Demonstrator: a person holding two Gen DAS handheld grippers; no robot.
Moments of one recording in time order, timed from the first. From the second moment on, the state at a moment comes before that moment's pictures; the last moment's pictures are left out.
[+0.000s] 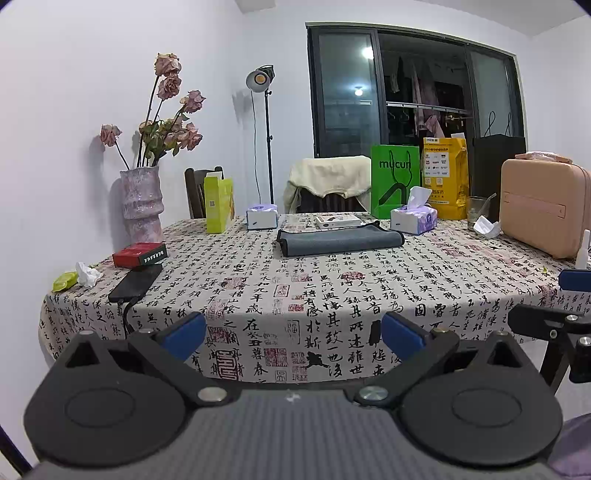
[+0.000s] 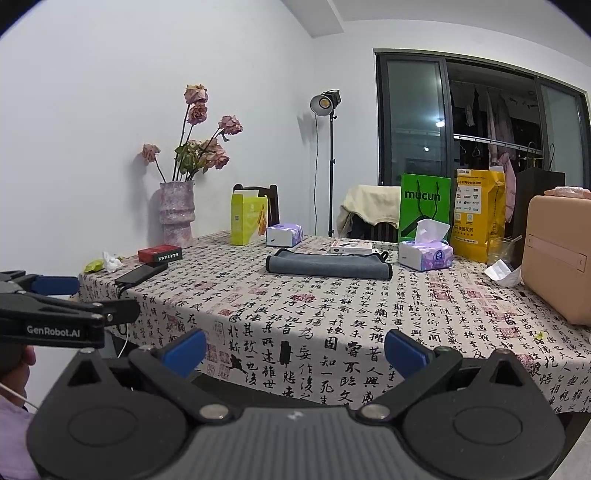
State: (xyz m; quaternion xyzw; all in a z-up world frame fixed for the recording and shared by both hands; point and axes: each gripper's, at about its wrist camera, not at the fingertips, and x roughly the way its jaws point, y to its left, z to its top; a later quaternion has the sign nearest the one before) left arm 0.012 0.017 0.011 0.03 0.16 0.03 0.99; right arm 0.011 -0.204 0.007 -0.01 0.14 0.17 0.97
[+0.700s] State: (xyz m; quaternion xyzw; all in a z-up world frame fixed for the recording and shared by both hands) left arm 0.012 0.016 0.013 0.03 0.15 0.03 0.99; right arm 0.009 -0.204 0.008 -0.02 0.14 0.17 0.98
